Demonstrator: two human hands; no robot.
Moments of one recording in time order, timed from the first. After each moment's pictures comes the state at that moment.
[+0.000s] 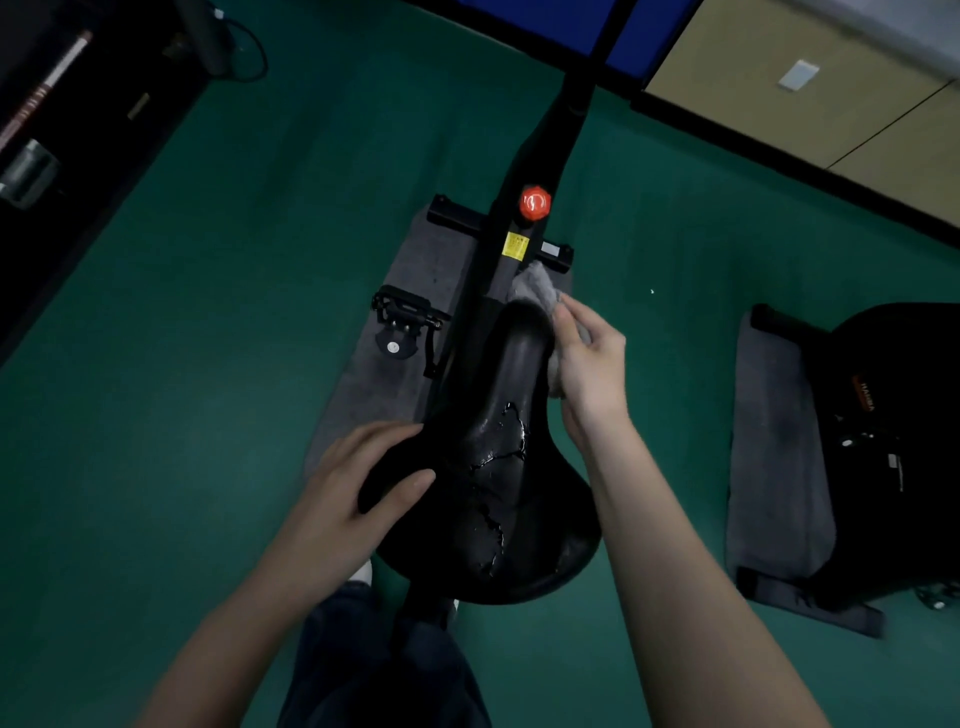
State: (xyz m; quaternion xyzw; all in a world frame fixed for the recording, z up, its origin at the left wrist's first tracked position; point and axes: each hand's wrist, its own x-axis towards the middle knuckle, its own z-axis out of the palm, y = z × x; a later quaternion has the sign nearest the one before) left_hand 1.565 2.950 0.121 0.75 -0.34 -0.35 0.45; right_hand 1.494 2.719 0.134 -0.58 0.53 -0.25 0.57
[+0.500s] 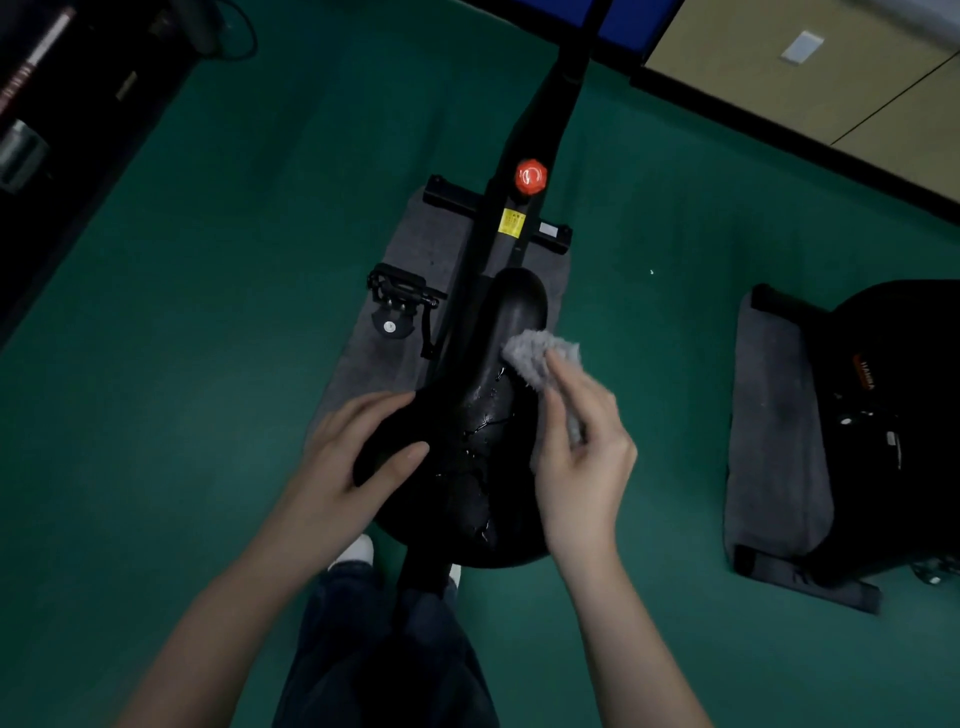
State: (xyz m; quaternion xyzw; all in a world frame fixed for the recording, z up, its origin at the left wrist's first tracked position) left_hand 1.558 2.954 0.117 0.76 -0.33 -0.35 0.44; right_hand 1.432 2.813 0.154 -0.74 0.46 -0.33 0.36
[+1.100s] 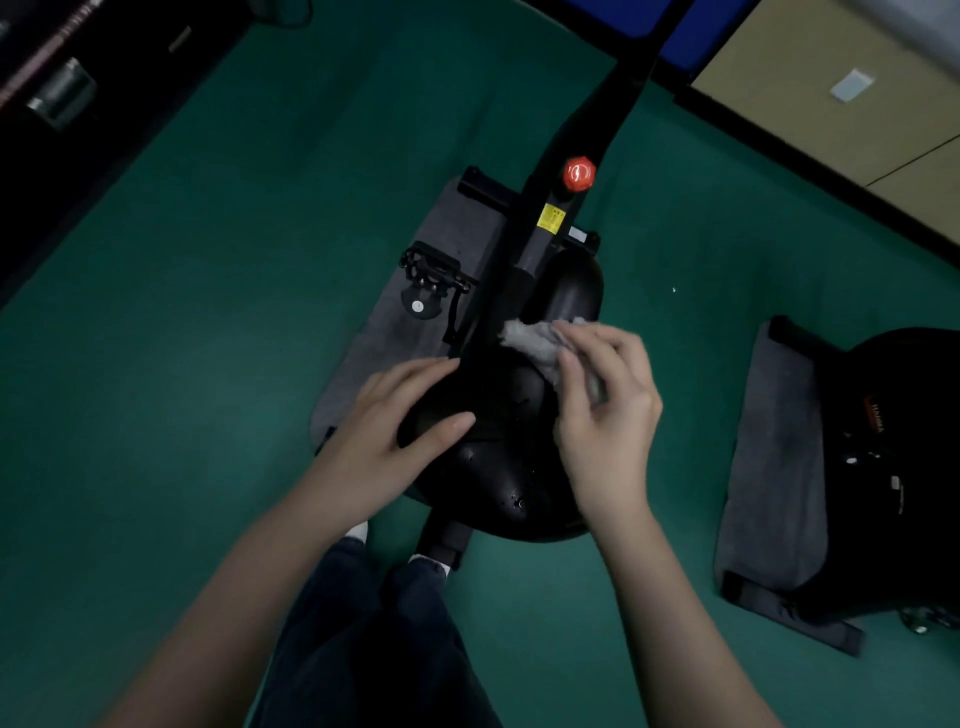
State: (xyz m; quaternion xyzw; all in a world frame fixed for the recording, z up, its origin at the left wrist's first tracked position) left_hand 1.555 2.961 0.115 0.75 -0.33 -0.35 0.45; right_hand 1.446 2.812 0.155 -0.83 0.36 -0.30 0.30
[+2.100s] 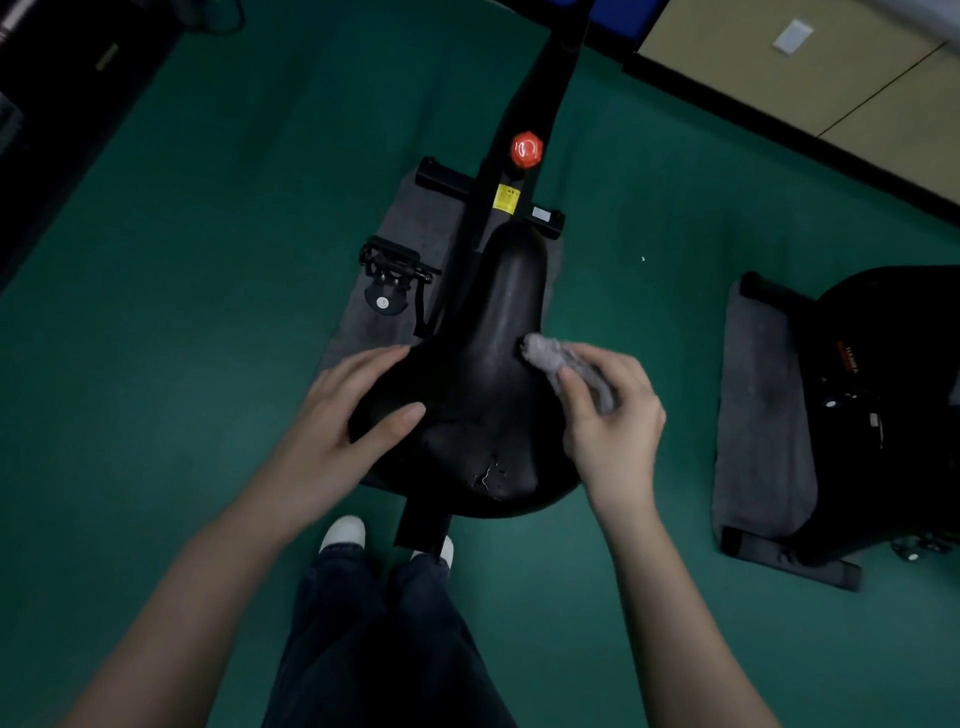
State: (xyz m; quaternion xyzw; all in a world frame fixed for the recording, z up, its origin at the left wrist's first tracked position) left_hand 1.556 2.963 0.117 0.74 -0.34 -0.36 0.45; right_hand 1.400 2.801 0.148 -0.76 0.48 -0.27 0.34
